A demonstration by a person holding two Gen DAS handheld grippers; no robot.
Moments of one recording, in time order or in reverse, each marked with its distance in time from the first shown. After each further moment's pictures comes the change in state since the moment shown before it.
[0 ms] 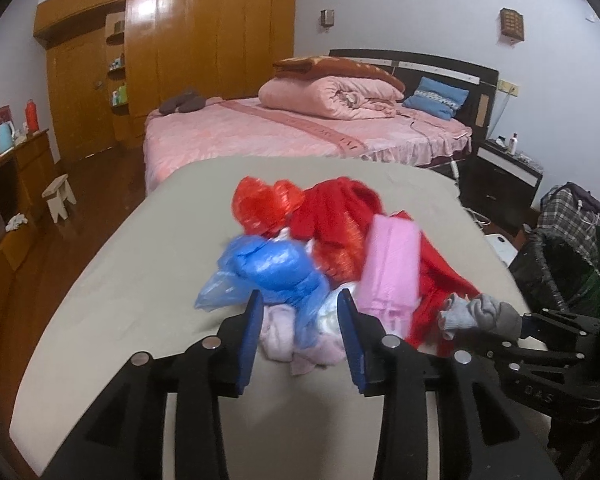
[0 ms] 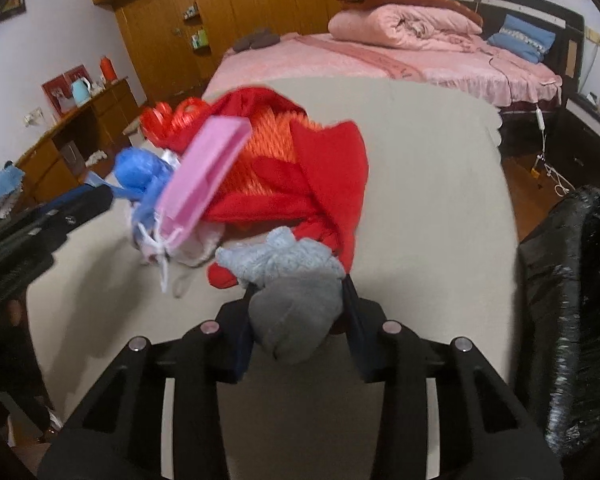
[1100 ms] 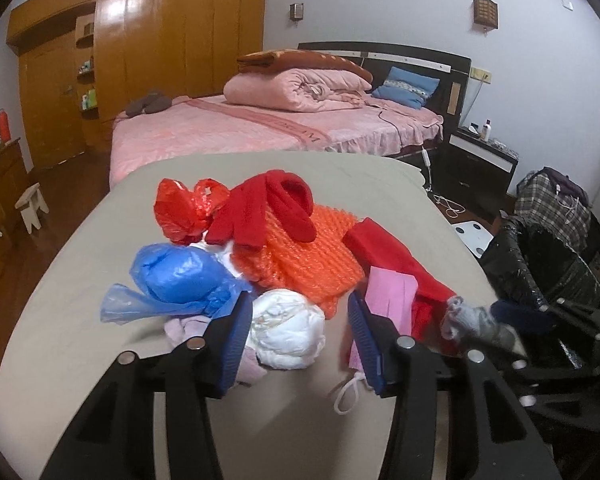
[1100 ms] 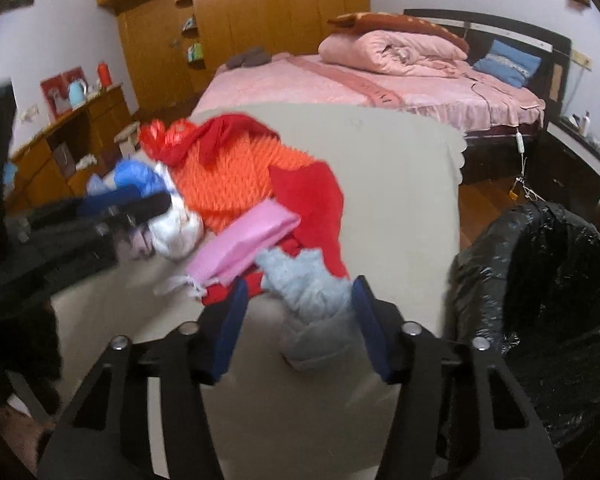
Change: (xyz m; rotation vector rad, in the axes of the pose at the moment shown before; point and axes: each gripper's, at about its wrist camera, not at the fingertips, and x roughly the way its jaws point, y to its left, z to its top) left arm 0.023 -0.041 0.005 0.050 0.031 -0.081; right arm -0.017 -0.014 -0.012 -0.084 -0.030 -0.119
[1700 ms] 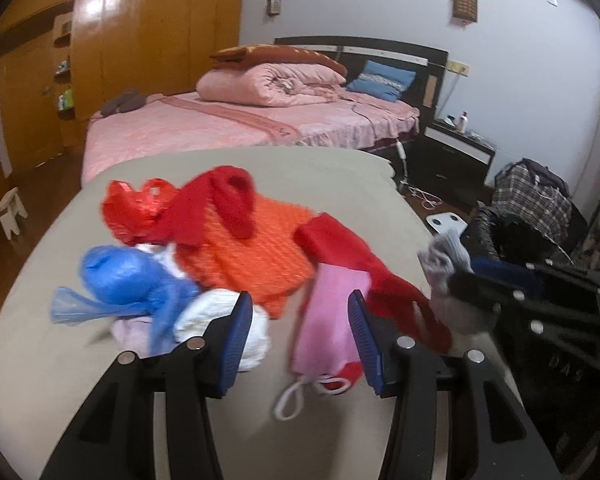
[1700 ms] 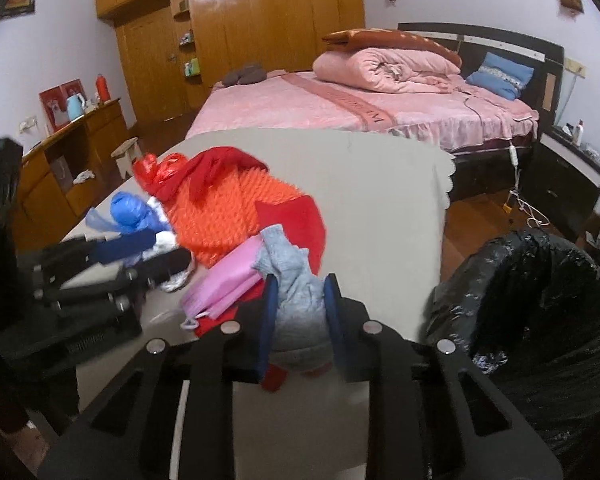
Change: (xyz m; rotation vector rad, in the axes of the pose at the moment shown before) left arm 0.014 -0.031 0.002 0.043 0.028 -0.096; right arm -0.022 -0.022 0.026 0.067 -0.080 0.014
